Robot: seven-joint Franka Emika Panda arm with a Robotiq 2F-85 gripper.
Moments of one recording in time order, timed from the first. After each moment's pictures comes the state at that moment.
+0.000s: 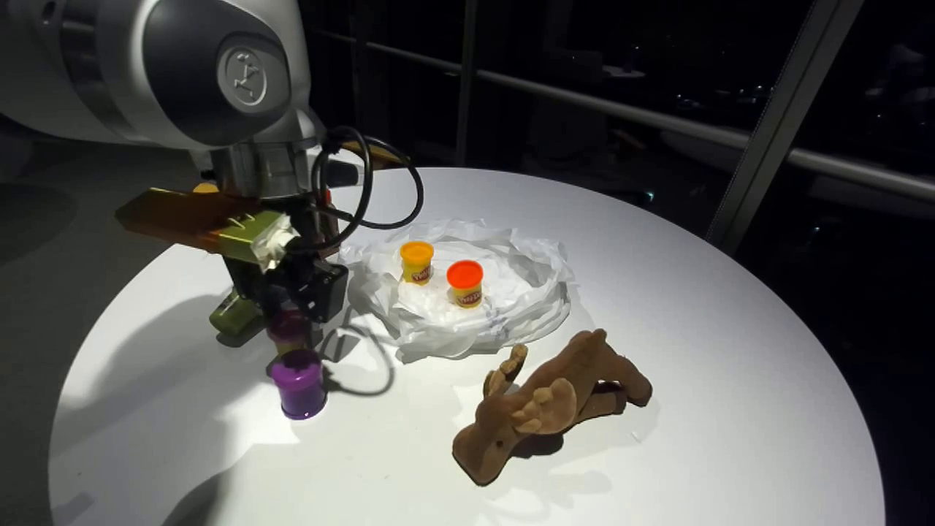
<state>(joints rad) 0.18 0.37 0.03 -2.38 -0.15 2.67 0.19</state>
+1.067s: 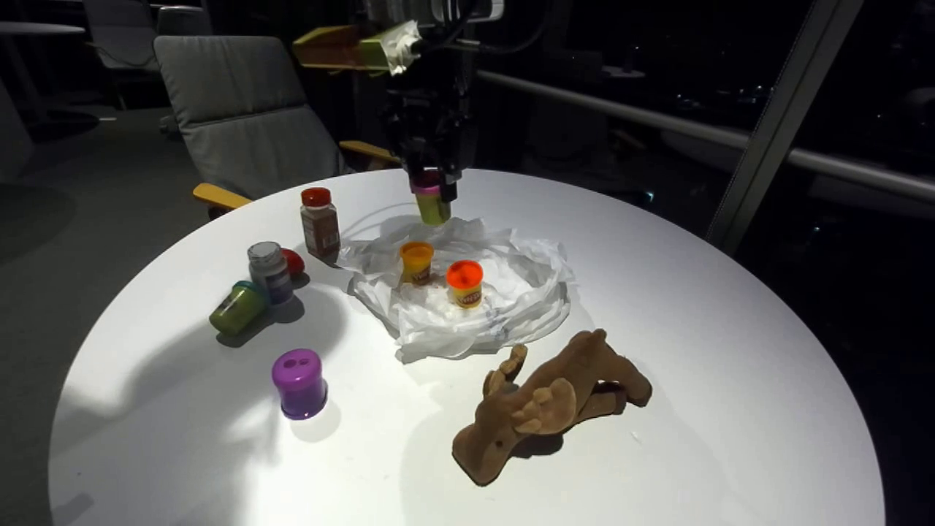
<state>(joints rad) 0.14 0.38 -0.07 -1.94 -0.19 2.38 0.45</state>
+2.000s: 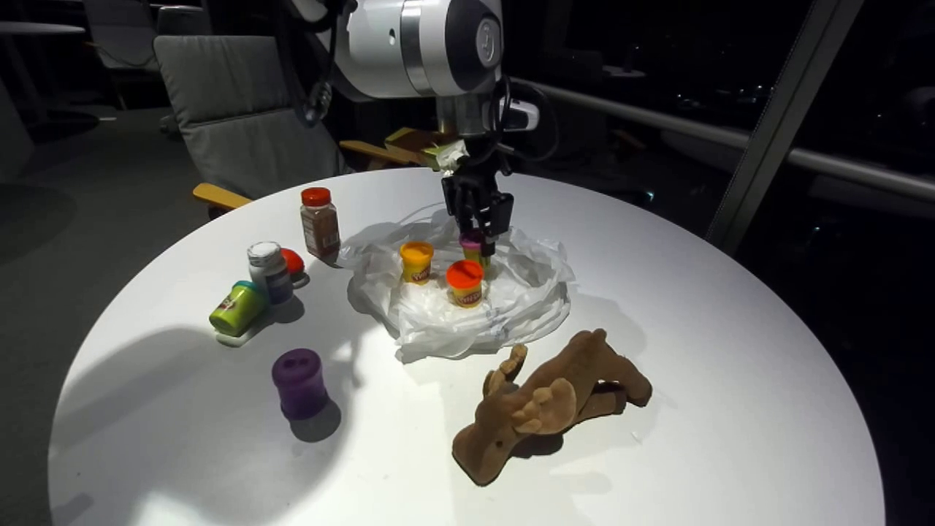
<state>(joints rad) 0.13 0.85 -0.13 -1.44 -0.11 2.30 0.59</state>
